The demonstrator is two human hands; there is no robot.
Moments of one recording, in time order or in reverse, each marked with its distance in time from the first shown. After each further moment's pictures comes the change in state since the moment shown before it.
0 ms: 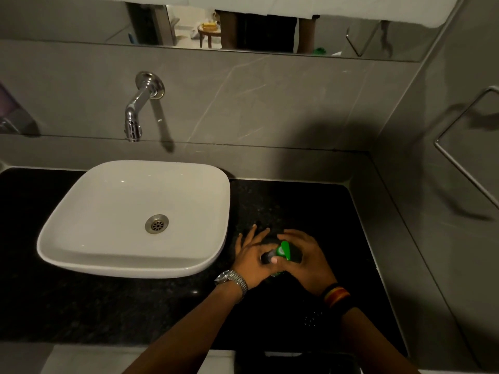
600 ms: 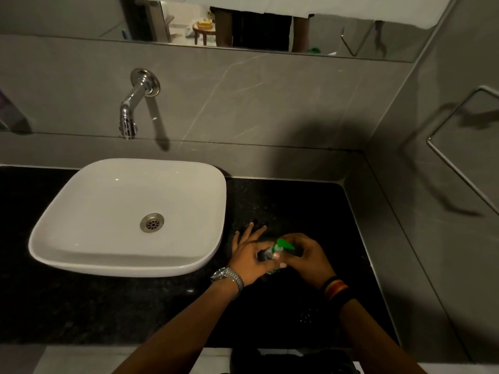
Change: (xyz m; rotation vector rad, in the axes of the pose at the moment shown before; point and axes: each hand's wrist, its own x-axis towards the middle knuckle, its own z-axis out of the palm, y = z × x) left_hand 0.001 -0.001 0.000 -0.072 0.001 0.015; right_hand 0.000 0.004 -0.004 0.254 -0.029 0.127
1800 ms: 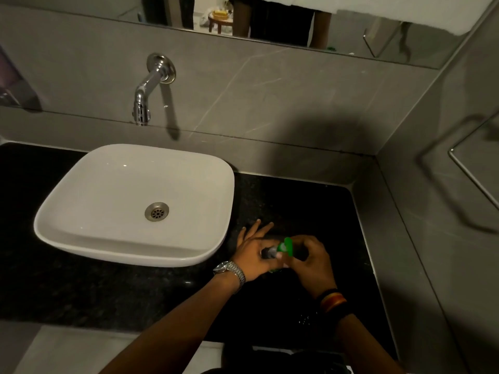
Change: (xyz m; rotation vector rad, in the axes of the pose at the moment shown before) left_hand 0.005 -0.007 0.000 -0.019 -0.003 0.030; right_hand -0.002 0.006 0.012 -0.171 0.161 0.006
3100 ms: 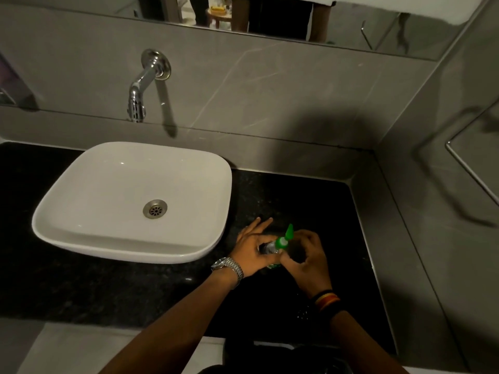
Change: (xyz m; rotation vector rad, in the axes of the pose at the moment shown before) left_hand -0.002 0.007 -0.005 -0.072 -0.052 -0.014; right_hand -0.010 0.010 0.002 -0.004 0.050 -0.097
